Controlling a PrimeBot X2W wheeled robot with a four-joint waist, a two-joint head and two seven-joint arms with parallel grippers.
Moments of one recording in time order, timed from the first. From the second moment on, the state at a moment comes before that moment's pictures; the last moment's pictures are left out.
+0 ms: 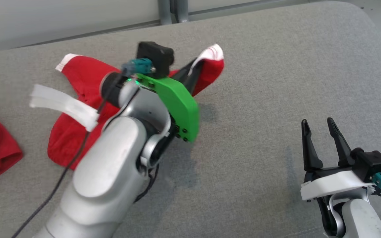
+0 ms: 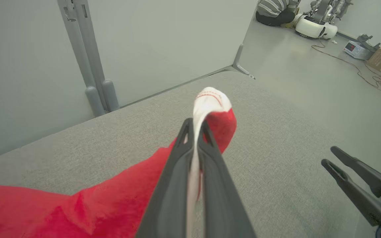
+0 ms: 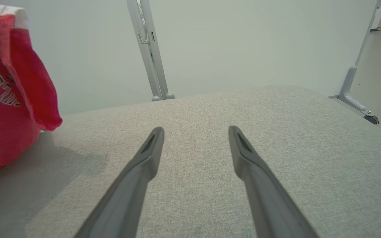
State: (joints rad) left arm -0.73 0.13 -0.61 0.14 -0.61 0.03 0.40; right arm -0.11 -0.05 -0.02 0.13 0.18 0.13 -0.26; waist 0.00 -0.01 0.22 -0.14
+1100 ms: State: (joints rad) left arm -0.77 0.05 -1.07 0.50 -0.76 0.01 0.16; right arm -0.13 -0.05 -0.02 0.14 0.18 0.13 -0.26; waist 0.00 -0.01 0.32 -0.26
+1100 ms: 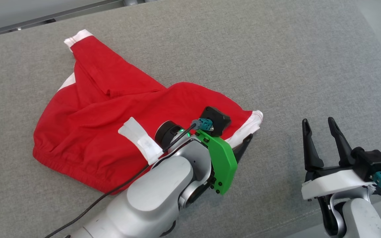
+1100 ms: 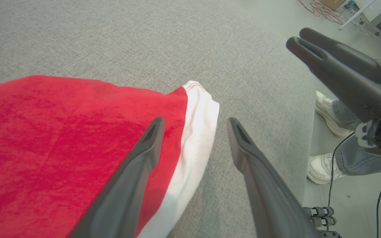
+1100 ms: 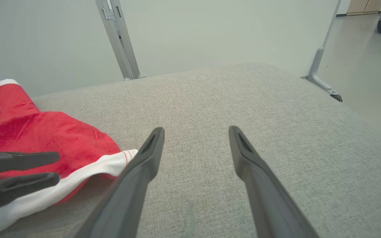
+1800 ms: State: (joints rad) left arm -0.25 0.51 -0.76 -0.09 -0.93 0.34 -0.02; right arm -0.04 -0.05 -0.07 0.13 0.13 0.13 -0.26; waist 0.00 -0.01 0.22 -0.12
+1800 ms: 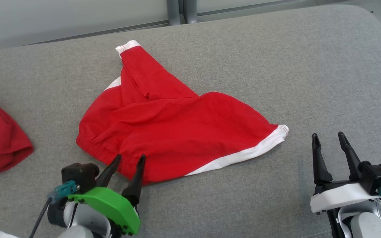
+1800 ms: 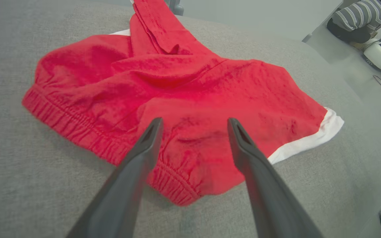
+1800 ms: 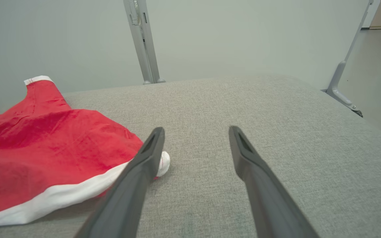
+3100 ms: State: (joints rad) left arm -0.15 0.50 -0.71 -0.14 -1.06 0.35 -0.03; right arm -0.09 -0.05 -0.05 0.12 0.11 0.13 -0.26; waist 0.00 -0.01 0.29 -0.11
